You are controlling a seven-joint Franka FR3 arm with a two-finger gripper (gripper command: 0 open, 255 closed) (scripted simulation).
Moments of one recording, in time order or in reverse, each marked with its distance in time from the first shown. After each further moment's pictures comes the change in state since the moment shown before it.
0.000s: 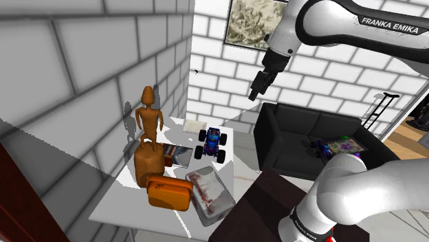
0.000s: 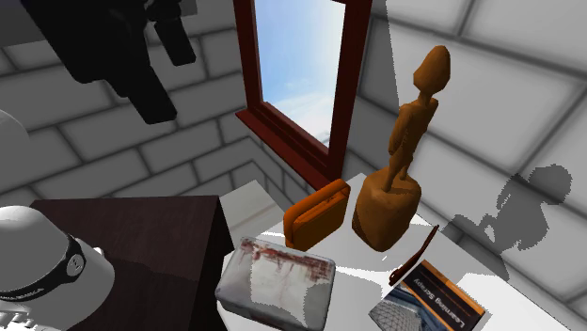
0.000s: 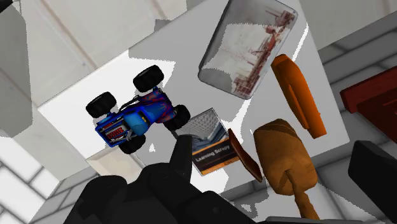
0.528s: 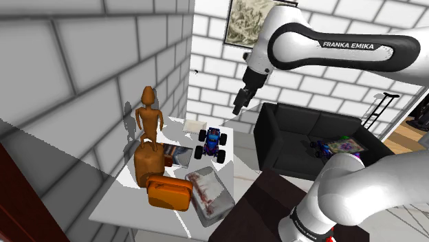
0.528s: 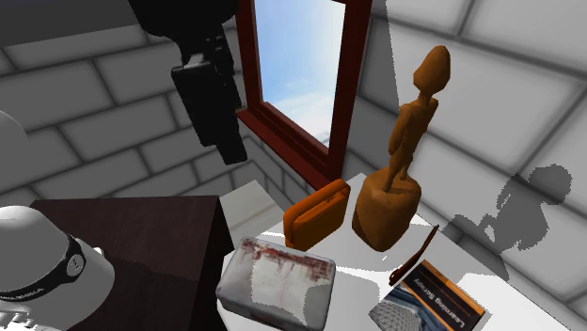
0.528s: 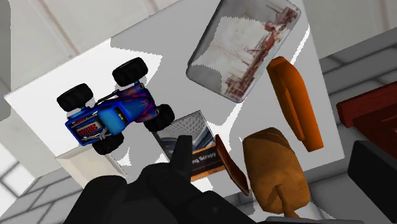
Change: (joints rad) arm 0.041 0.105 0.023 -0.095 0.016 0.174 -0.029
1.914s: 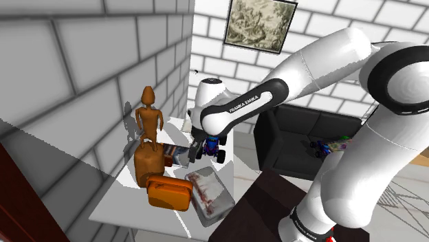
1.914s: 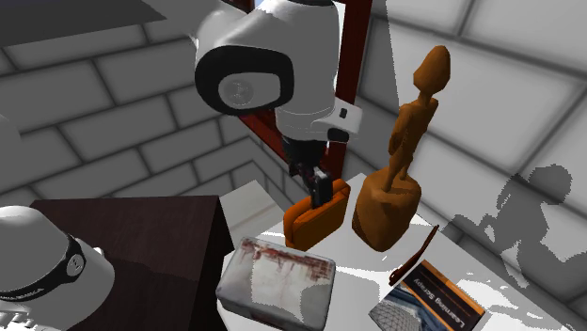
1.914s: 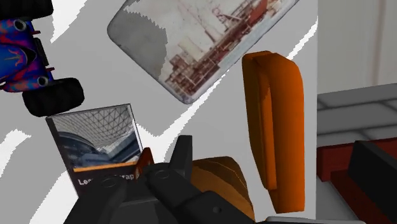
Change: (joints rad) arm 0.136 0.618 0.112 -0.033 0.033 0.567 -0.078
